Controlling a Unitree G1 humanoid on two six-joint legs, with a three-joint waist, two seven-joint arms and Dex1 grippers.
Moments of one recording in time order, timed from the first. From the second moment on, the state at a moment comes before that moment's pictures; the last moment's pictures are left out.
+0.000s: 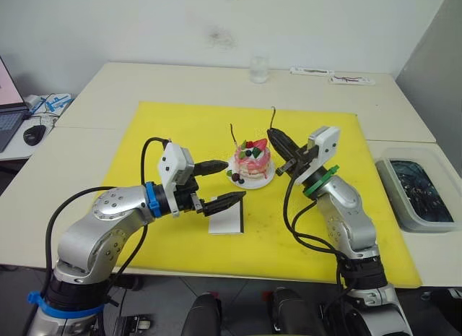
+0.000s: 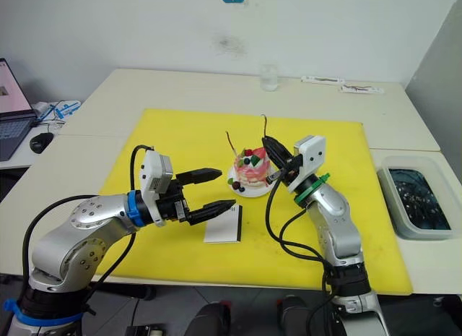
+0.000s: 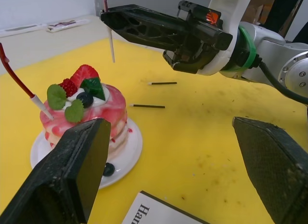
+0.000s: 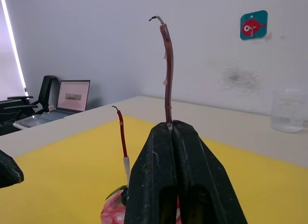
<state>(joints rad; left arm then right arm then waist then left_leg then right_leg) -0.27 0.65 0.04 -0.46 -0.66 0.63 -0.80 -0.40 -0.09 0.04 -0.09 0.27 0.11 0.48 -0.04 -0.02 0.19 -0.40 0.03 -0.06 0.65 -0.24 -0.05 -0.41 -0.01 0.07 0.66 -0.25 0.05</state>
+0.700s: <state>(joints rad) -0.29 0.67 0.04 -0.47 -0.66 0.65 -0.82 -0.37 -0.06 0.06 0.05 0.22 -0.02 0.45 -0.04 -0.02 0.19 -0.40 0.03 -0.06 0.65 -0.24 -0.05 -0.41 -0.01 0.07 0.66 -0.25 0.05</state>
